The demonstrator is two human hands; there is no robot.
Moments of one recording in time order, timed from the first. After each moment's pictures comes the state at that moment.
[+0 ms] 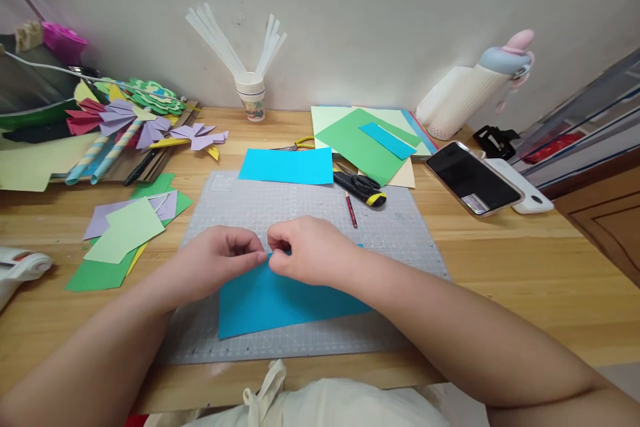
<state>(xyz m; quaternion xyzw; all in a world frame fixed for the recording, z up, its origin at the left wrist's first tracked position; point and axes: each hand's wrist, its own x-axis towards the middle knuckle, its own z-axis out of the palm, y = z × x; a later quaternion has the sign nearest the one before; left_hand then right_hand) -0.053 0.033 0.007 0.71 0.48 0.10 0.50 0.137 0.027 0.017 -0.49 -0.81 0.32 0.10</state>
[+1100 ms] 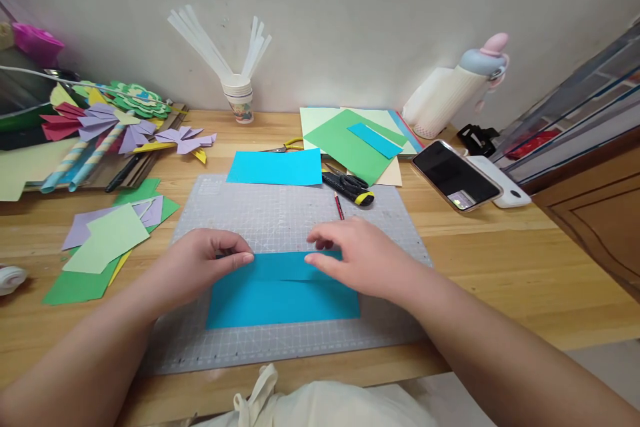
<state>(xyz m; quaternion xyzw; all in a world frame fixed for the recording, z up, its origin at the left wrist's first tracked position) -0.056 0.038 0.007 0.76 0.50 0.06 0.42 0.207 0.000 0.022 -0.54 -0.79 0.26 0.10</state>
